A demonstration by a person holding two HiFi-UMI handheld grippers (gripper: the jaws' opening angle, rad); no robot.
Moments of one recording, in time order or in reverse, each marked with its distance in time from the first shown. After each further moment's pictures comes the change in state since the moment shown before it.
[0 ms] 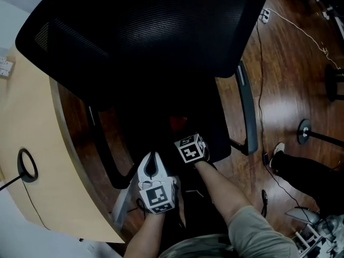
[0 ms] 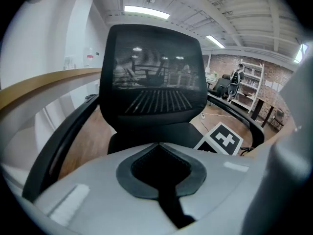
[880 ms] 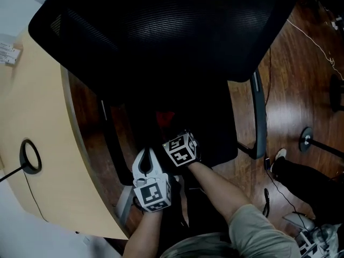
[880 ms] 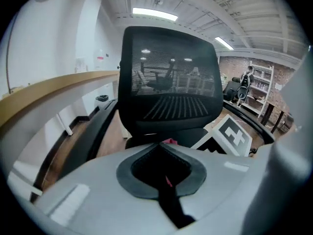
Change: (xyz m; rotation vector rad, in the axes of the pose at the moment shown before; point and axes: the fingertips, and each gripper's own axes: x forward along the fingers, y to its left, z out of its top) left arm -0.003 0.058 0.020 -0.056 -0.016 0.094; right arm 0.002 0.086 0.080 -0.145 -0.138 0.108
